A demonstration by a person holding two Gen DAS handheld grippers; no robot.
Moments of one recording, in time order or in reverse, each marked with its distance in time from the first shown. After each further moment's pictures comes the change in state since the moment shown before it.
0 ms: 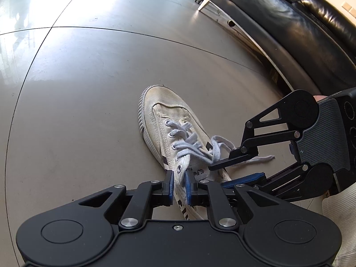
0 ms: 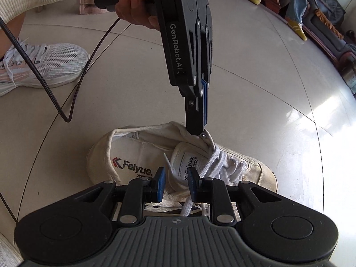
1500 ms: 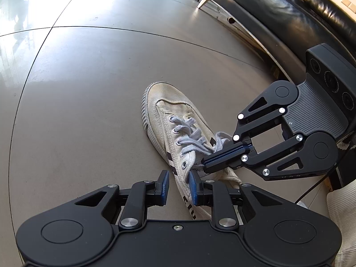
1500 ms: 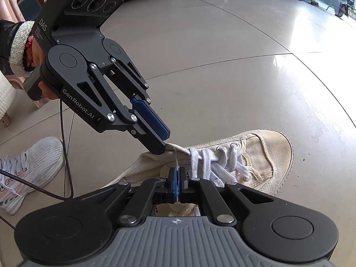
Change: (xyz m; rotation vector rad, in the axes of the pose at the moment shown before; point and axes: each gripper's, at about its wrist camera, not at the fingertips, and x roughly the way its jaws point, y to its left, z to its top) left arm -0.003 -0.001 -0.003 0.014 0.011 0.011; right arm -0.008 -0.060 -0.027 0.642 -0.115 0.096
